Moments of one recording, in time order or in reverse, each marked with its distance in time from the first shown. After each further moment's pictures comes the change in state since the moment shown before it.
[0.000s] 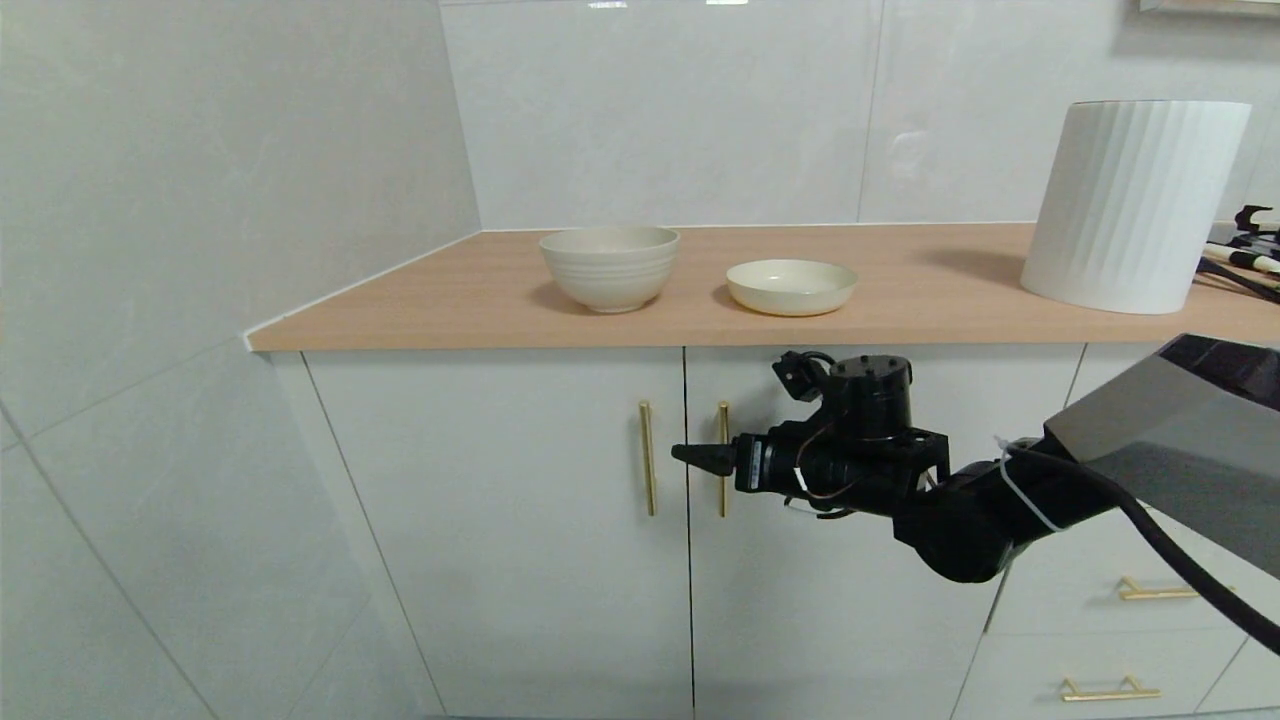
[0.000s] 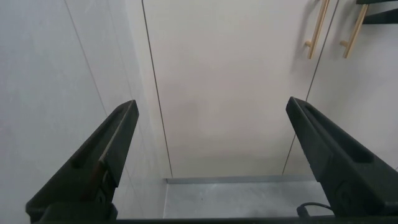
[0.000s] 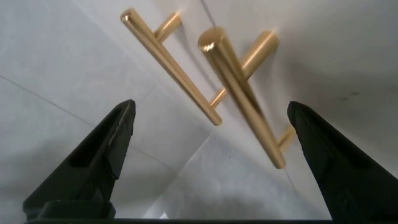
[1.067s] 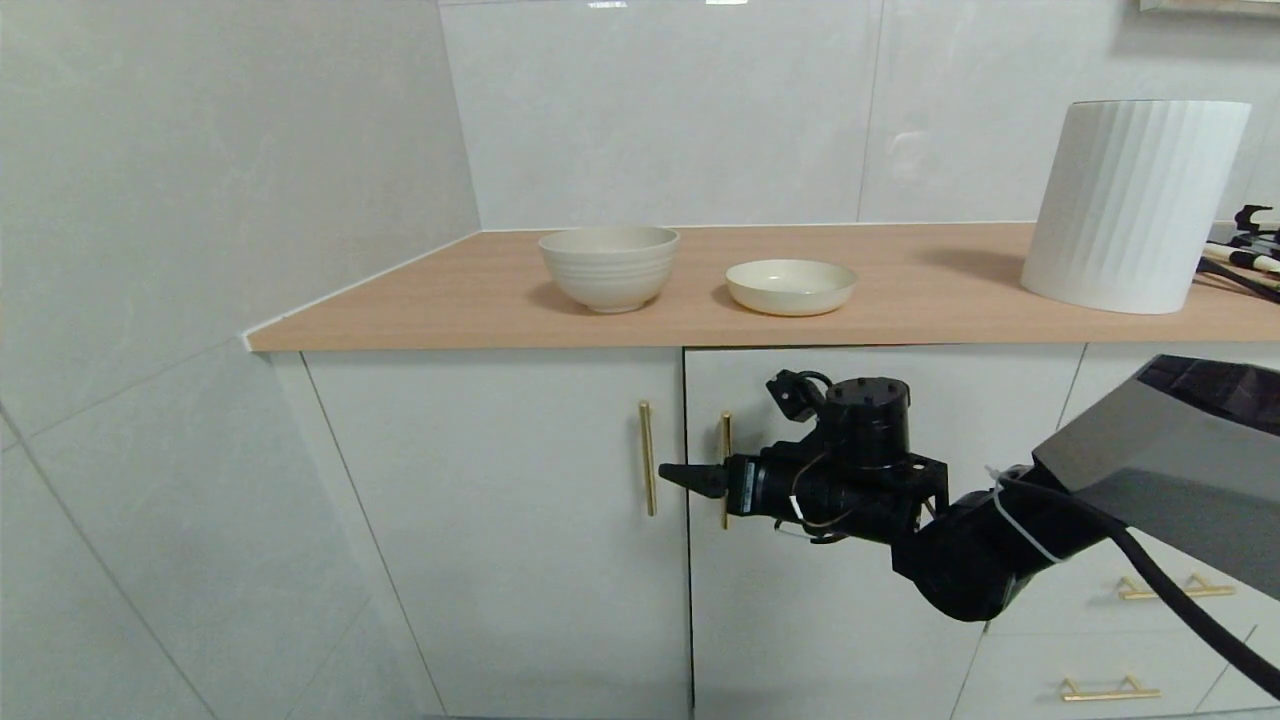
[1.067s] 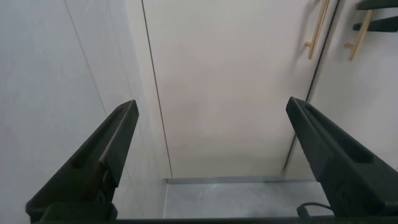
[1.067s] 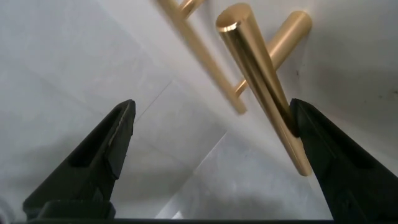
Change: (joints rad) left arm 0.000 0.000 0.000 0.000 0.000 0.000; right arm 0.057 -0.004 0.094 -0.120 0.031 0.060
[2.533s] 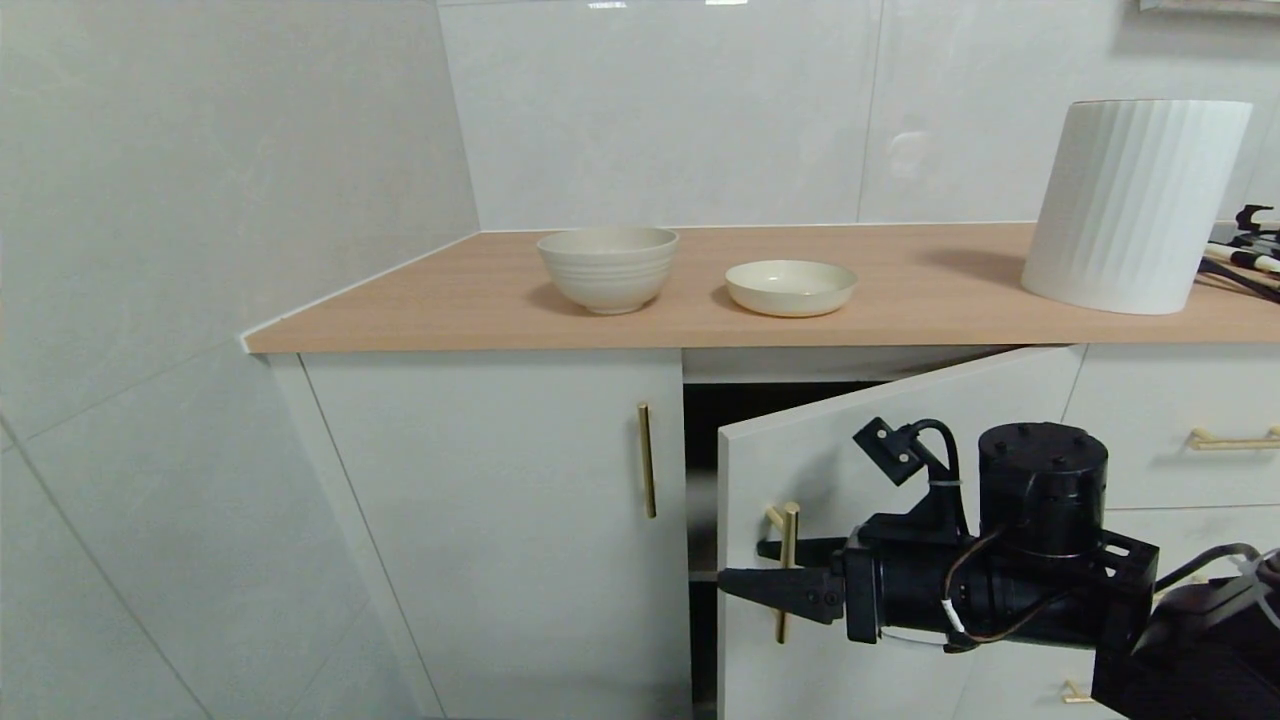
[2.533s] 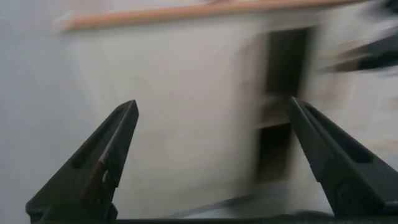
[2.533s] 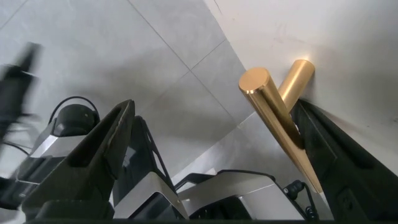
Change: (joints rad) left arm -0.019 0.083 -0.260 0.056 -0.270 -0.025; right arm 0.035 -0.331 0.493 -0.161 0.234 -0.003
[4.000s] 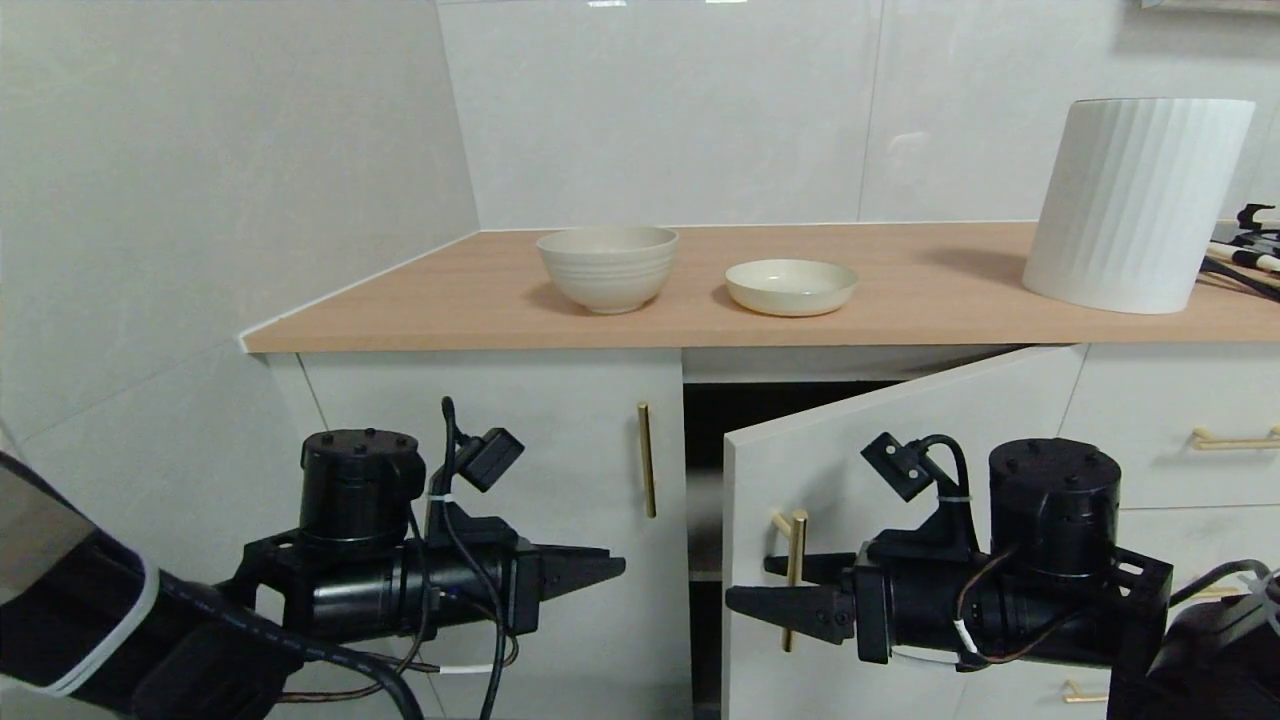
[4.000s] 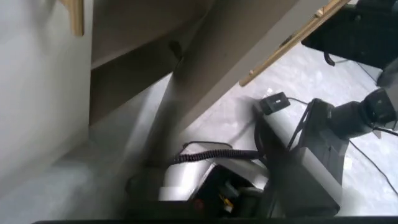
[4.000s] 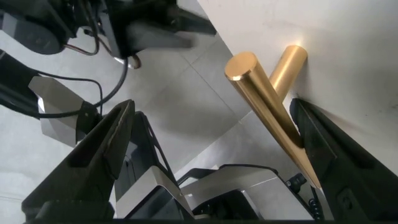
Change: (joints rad) left arm -0.350 1.756 -0.241 -0.933 -0.384 -0.267; right arm -0.002 -0.001 0.053 -0.033 -0.002 0.009
